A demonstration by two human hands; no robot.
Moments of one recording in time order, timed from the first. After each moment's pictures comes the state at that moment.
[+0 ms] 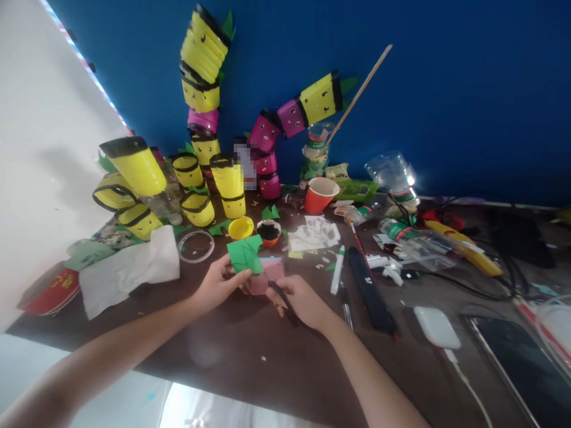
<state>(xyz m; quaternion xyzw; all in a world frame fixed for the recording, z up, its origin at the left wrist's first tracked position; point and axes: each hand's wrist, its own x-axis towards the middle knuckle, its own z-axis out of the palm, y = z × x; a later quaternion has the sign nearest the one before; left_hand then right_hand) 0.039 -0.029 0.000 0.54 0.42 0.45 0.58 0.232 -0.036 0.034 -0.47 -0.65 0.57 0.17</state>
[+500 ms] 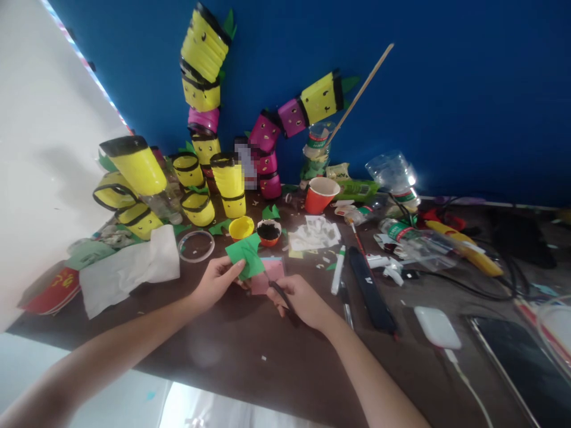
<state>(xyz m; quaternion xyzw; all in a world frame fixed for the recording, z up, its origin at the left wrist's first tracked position) 0.037 -0.026 -0.002 0.51 0.42 0.46 0.59 0.233 -0.035 0.033 -0.47 -0.66 0.57 0.17</state>
